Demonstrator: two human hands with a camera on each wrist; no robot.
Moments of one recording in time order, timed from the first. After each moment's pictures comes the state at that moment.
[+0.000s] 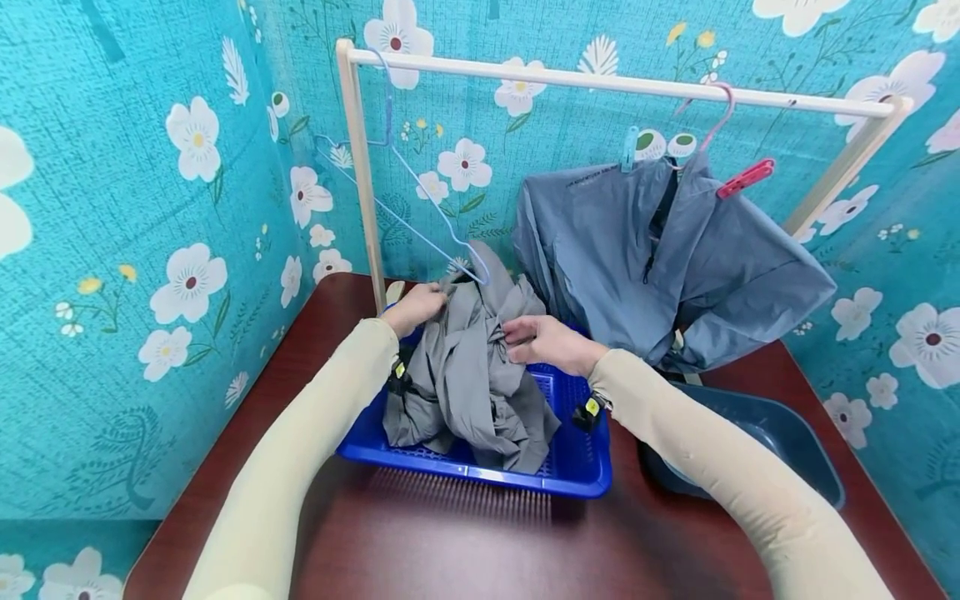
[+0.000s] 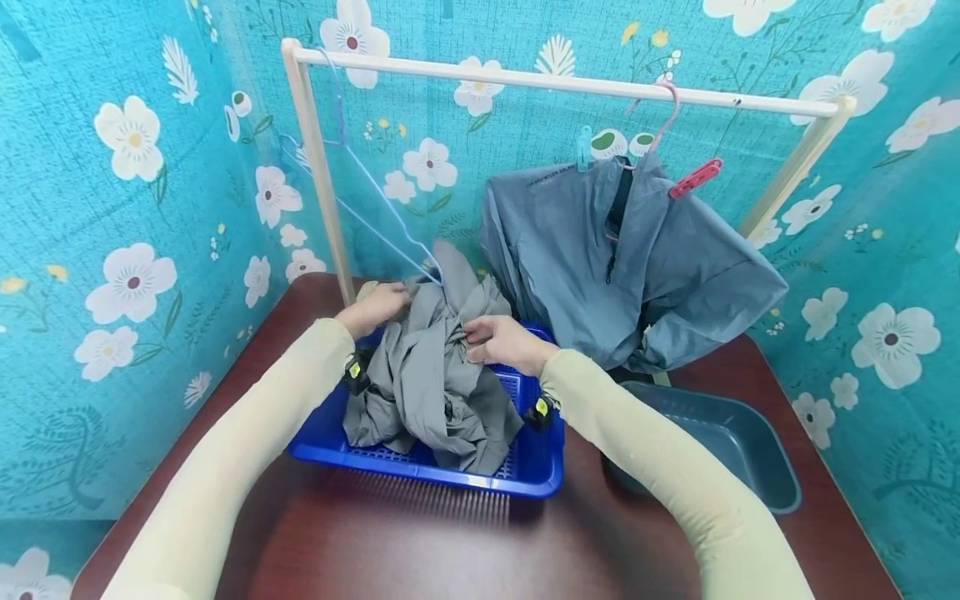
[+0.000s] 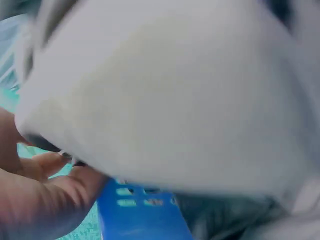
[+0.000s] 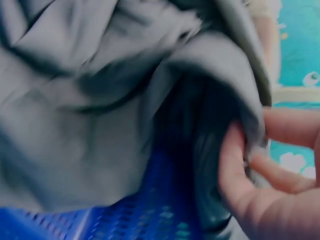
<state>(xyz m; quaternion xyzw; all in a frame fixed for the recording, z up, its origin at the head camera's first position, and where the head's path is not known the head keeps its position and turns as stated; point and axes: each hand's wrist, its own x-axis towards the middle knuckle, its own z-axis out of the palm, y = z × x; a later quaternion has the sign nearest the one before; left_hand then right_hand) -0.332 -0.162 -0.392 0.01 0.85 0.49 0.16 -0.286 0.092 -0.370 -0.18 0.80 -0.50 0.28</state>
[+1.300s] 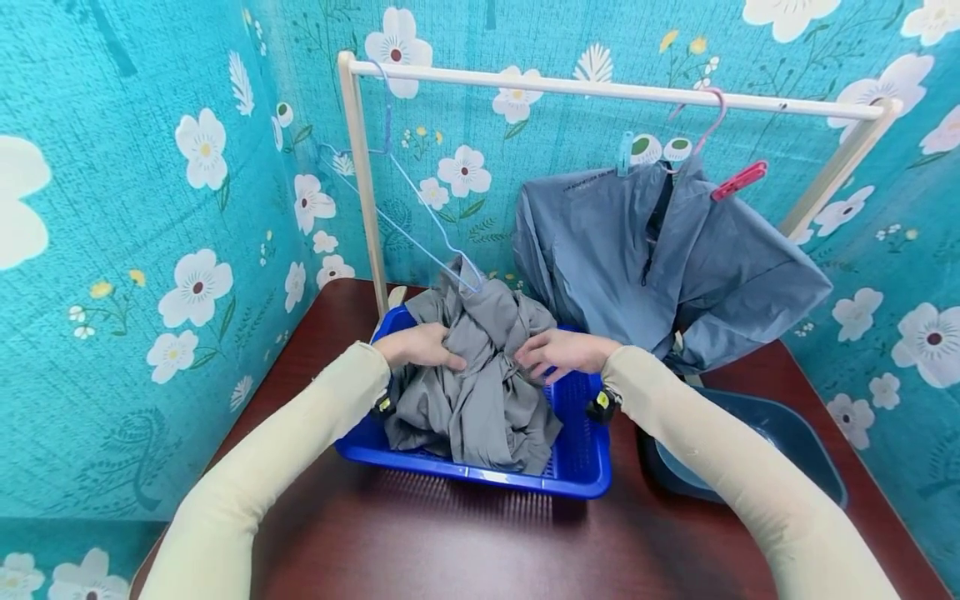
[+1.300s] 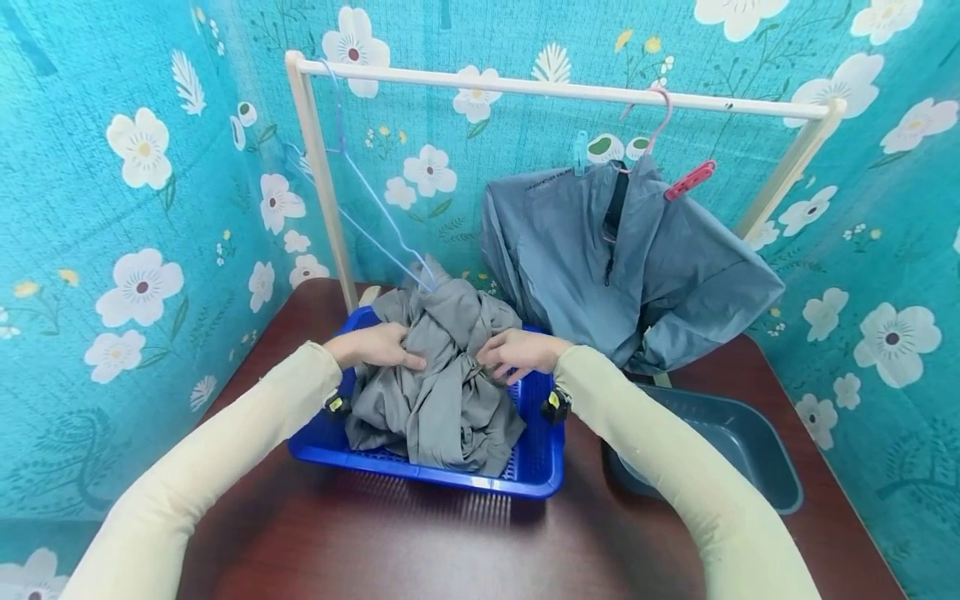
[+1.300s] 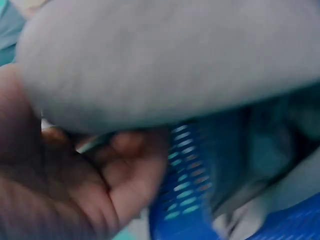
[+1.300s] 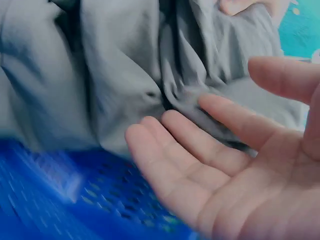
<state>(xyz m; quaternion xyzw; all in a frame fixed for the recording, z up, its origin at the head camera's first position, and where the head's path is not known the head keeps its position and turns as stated) -0.273 -0.152 -0.374 0.11 0.91 0.31 0.25 -0.297 0.115 -0.370 -0.16 0.82 -0.39 0.39</state>
